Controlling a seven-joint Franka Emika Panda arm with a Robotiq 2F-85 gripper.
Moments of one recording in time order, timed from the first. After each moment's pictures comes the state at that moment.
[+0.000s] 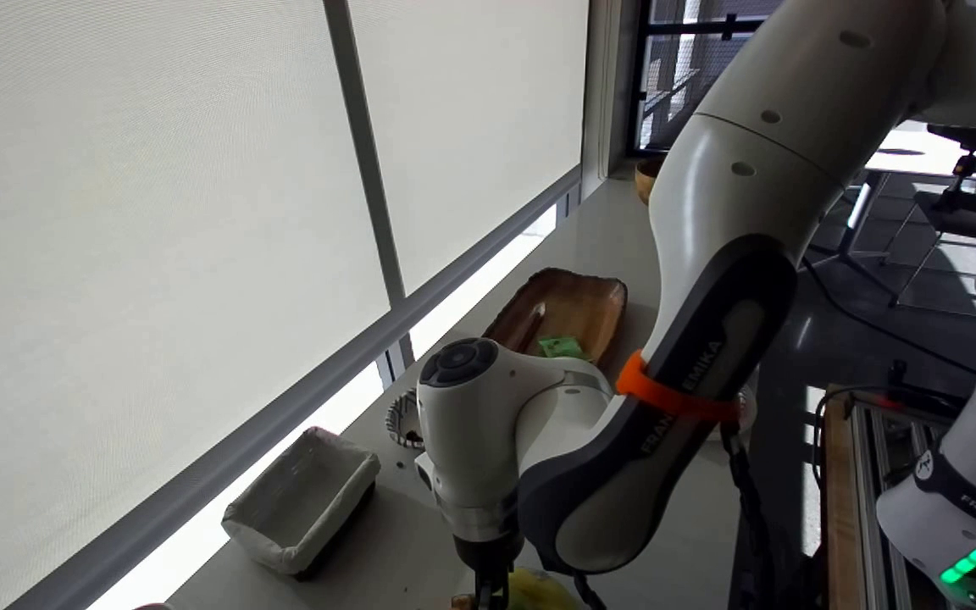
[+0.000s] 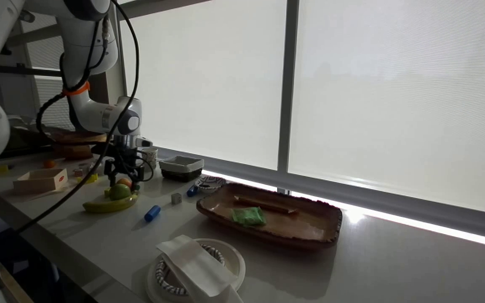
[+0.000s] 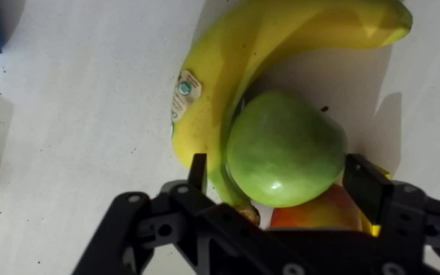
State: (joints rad) arm 0.38 0.50 0.24 -2.09 0.01 2.54 0.13
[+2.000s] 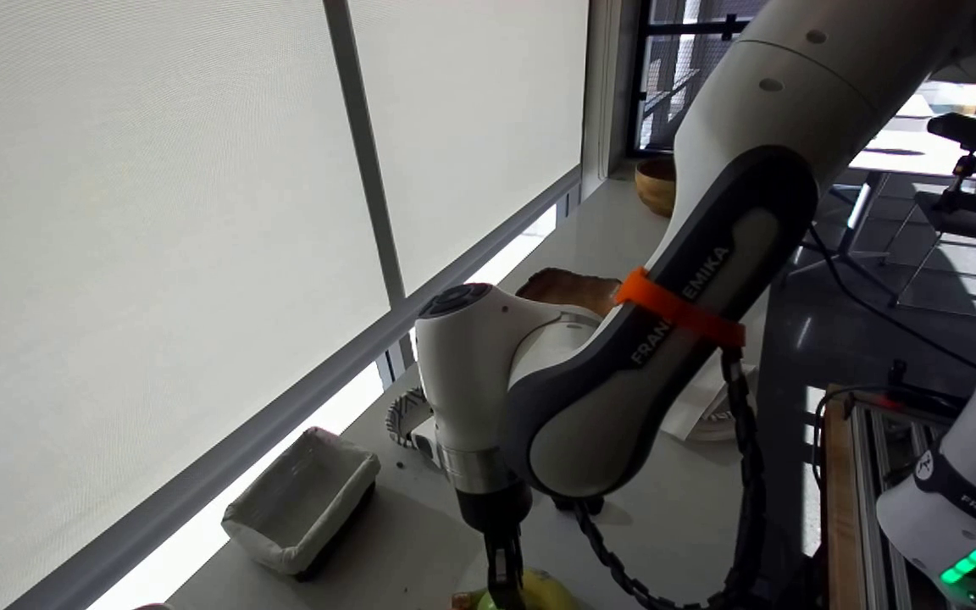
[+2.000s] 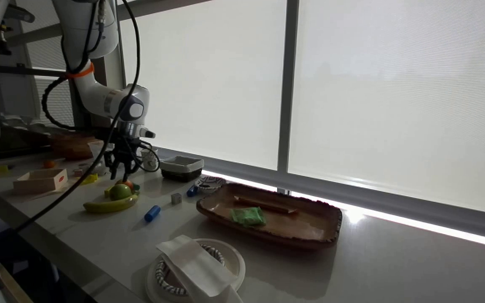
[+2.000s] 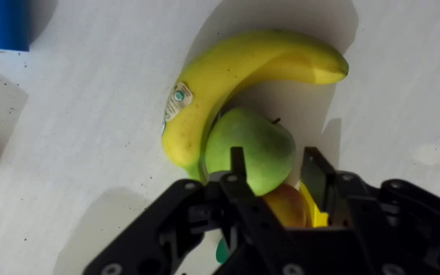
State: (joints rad) arm 0.26 0.40 0.33 -2.10 0.14 2.39 -0.11
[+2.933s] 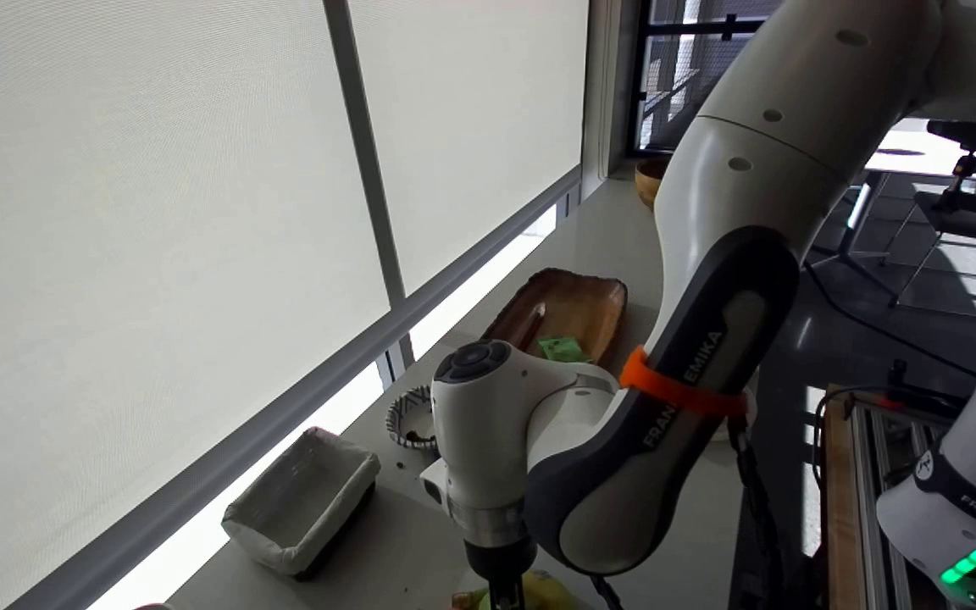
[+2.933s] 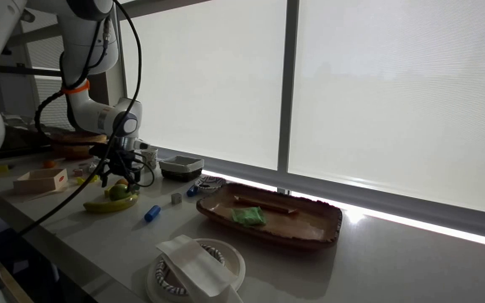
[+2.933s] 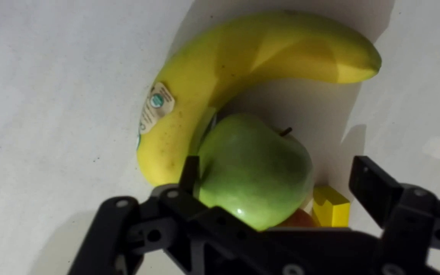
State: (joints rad) arm 0.32 0.49 0.31 -2.13 0.09 2.57 -0.06
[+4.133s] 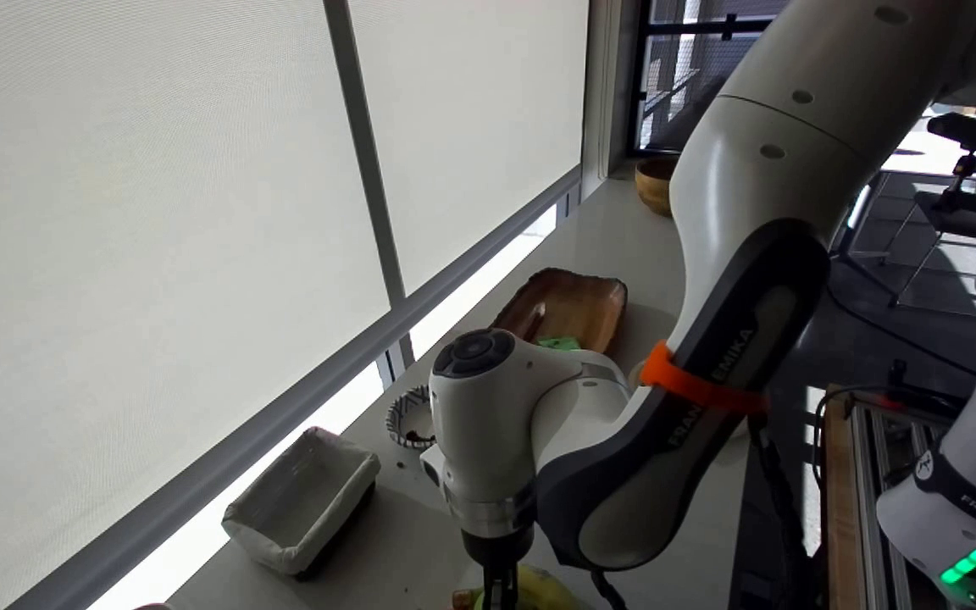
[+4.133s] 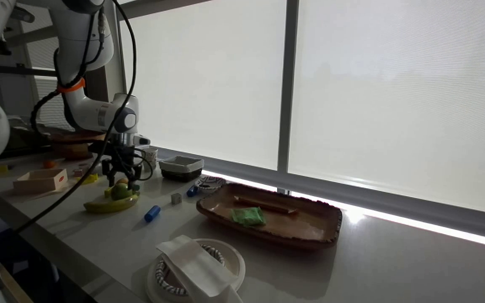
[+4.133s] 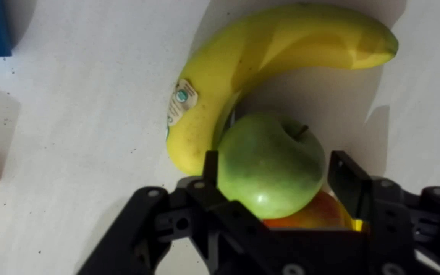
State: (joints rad) arm 0.38 0.45 0.25 -2.14 0.01 2.56 0.10
